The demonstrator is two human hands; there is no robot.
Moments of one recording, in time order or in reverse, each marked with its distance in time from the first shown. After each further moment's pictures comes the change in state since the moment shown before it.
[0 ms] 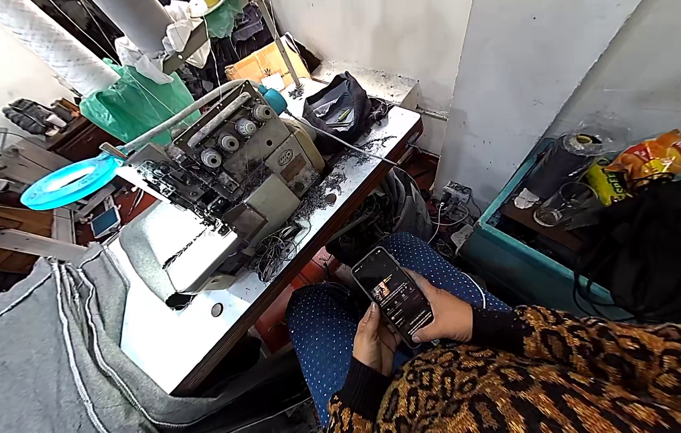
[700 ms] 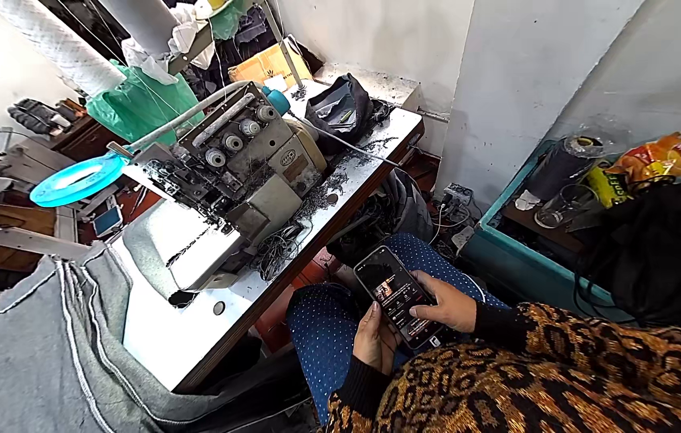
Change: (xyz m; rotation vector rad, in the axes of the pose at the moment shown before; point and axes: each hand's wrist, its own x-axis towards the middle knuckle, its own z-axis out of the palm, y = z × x) left_hand -0.001 0.003 0.000 0.020 -0.027 -0.012; right_hand 0.000 0.001 -0.005 0.176 0.060 -0.038
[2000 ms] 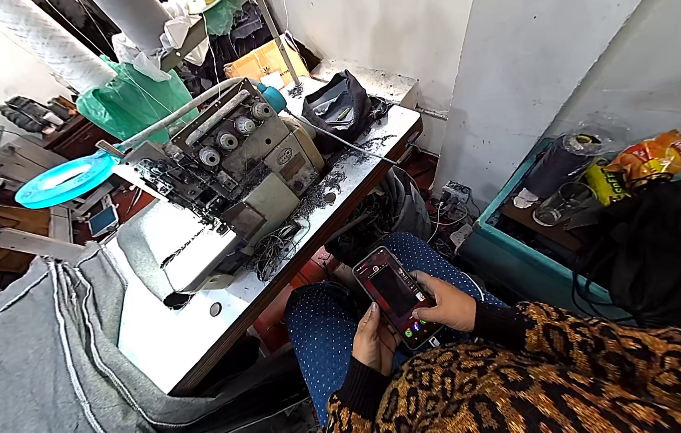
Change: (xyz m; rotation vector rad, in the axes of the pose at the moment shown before) left_hand 0.001 -0.004 -0.002 -0.016 0.015 -0.005; right_hand 0.002 0.003 -0.001 0.042 -0.017 0.029
